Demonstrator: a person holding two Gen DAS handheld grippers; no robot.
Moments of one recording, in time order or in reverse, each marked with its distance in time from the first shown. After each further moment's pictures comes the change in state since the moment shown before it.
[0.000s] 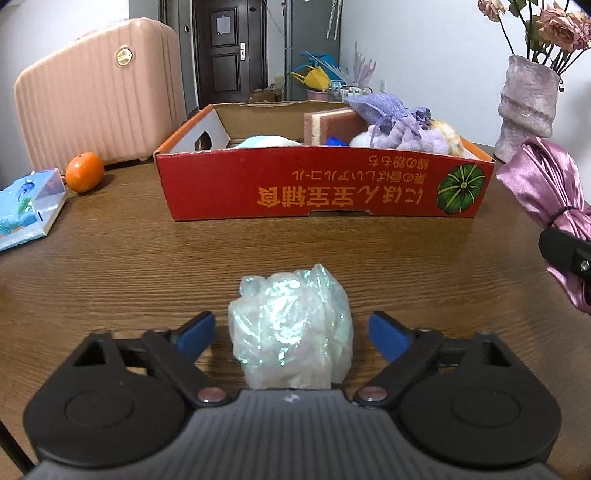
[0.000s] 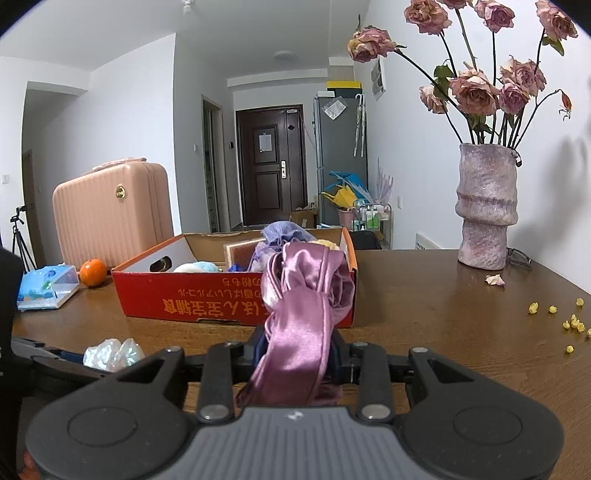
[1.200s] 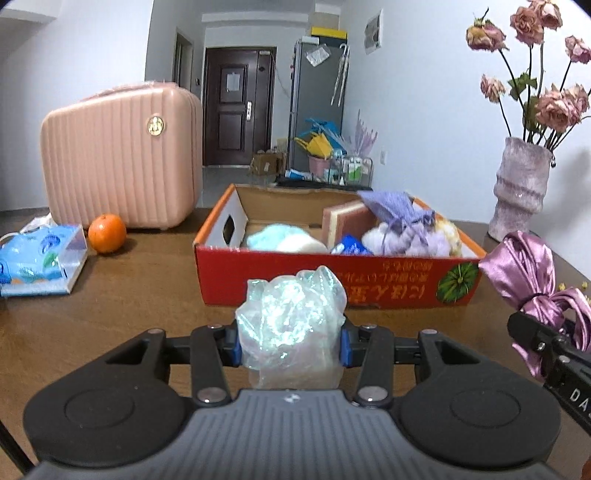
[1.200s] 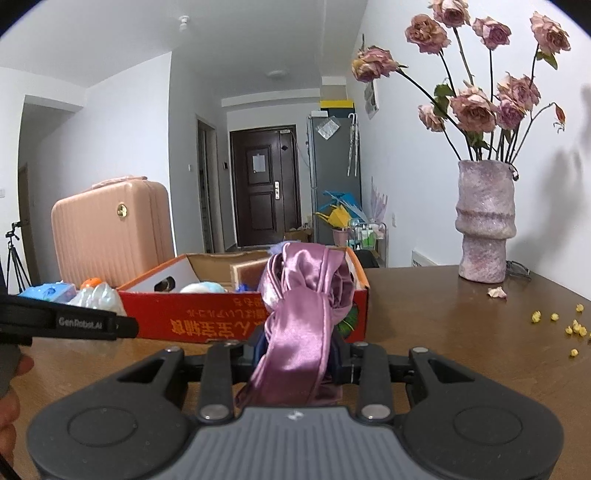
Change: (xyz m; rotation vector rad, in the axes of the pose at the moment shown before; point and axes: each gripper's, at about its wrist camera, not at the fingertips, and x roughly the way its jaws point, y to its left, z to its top) left arm -0.037 0.031 0.027 -0.059 -0.209 -0.037; right arm 0.000 0.024 -0.002 0.014 -0.084 -0.023
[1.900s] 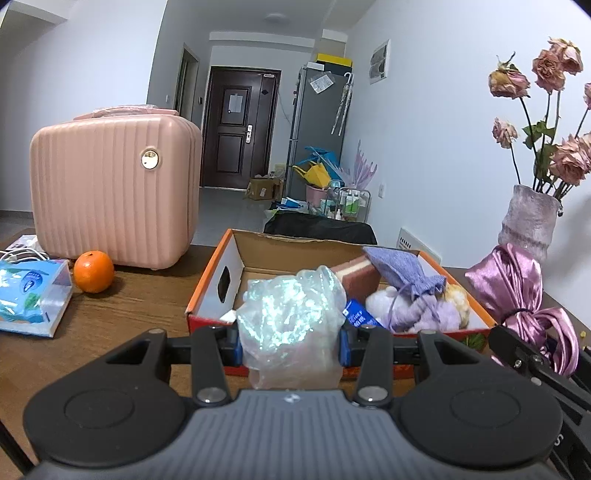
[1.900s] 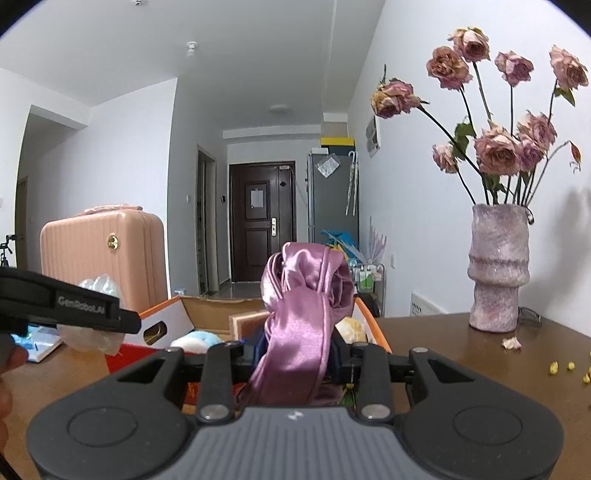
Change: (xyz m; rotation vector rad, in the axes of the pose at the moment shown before) left arm 0.022 0.014 0.042 -0.054 -0.100 -0.031; right arm 0.043 0.019 0.023 -0.043 -0.132 -0.024
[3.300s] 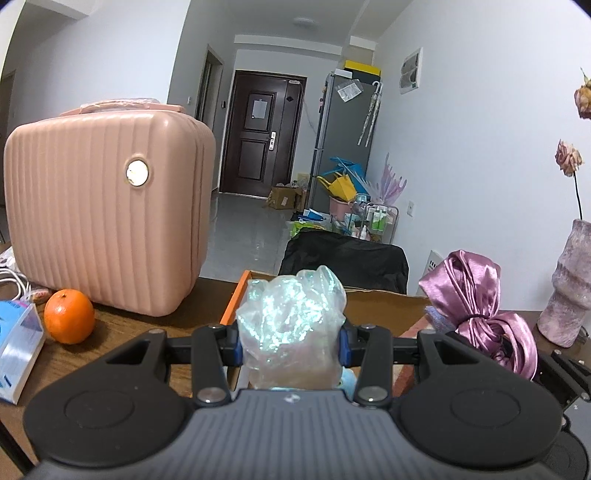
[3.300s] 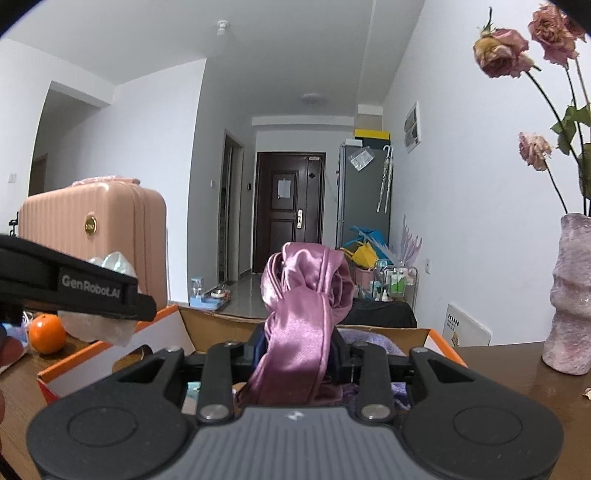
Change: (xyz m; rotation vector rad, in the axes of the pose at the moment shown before) left arm 0.106 0.024 0.051 -0.059 -0.032 0.064; right arm 0.158 0.038 0.016 -0.071 0.038 0.078
